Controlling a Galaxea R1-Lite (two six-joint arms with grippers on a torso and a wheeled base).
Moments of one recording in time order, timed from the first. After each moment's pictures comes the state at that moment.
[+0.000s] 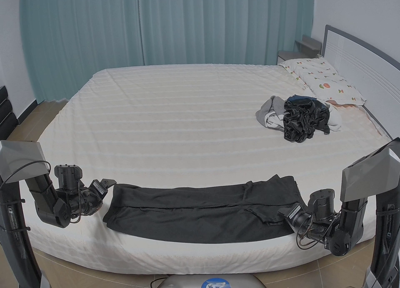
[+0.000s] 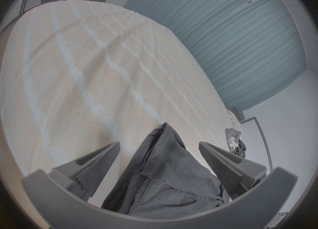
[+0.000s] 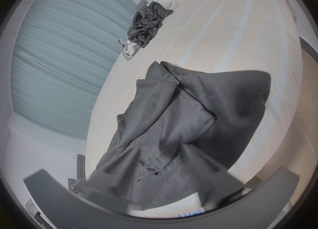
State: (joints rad) left arm 0.05 2.24 -0.55 -1.08 -0.19 -0.85; right arm 0.36 2.32 -0.28 -1.43 -0.09 1.11
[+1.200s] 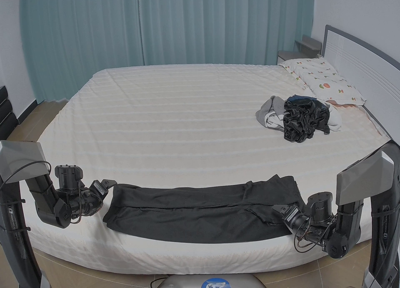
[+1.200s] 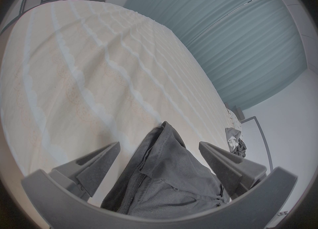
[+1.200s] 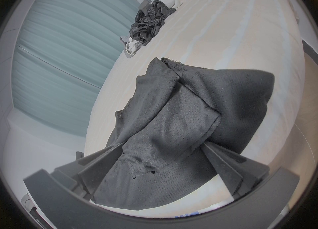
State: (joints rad) left arm 0.05 2.24 -0.55 -1.08 -0.19 -0.85; right arm 0.37 2.37 -0.28 -1.48 -0.09 1.09
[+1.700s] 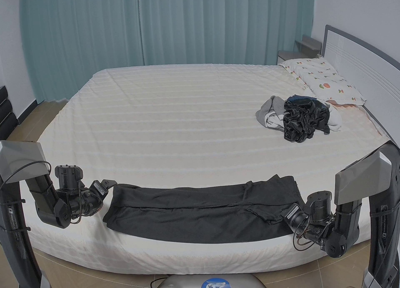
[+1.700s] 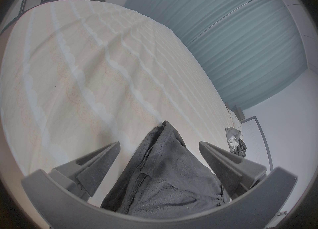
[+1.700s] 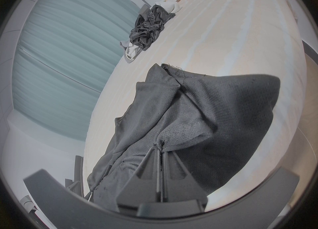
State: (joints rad) left arm 0.05 2.24 -0.55 -1.08 -0.19 -0.85; right arm 0.37 2.38 -0.29 -1.50 -0.13 1.09
